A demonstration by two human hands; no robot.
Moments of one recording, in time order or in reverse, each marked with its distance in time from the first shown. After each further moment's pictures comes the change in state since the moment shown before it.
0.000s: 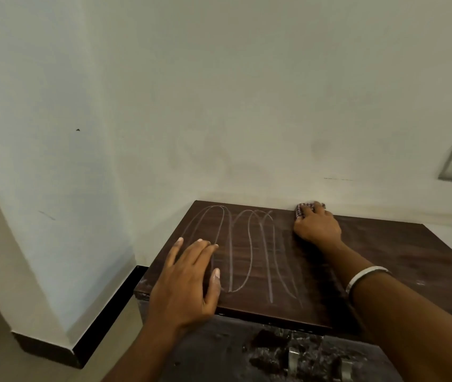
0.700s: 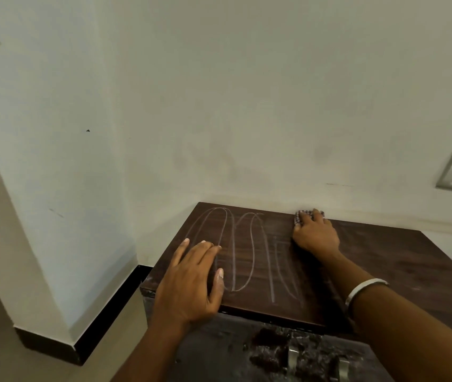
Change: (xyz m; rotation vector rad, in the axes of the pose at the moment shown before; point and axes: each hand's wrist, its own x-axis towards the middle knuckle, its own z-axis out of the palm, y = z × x) left_hand -0.001 -0.002 0.001 0.013 0.011 0.006; right_hand -0.023 -0.010 -0.003 -0.004 -0.002 0.007
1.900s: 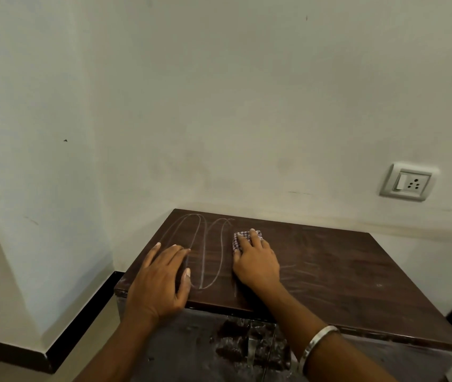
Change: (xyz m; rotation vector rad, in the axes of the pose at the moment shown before) left_hand 0.000 0.002 -0.003 0.032 -0.006 -0.019; right_hand -0.098 -0.039 0.003 0.075 -0.017 -0.211
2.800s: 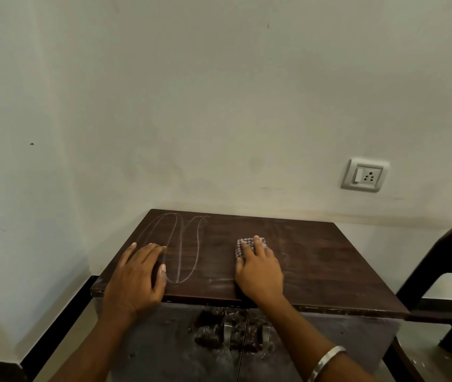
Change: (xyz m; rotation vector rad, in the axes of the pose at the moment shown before) left_hand -0.002 0.003 -0.002 0.018 -0.010 -0.027; right_hand -0.054 0.042 -0.024 -0.036 0.023 0.110
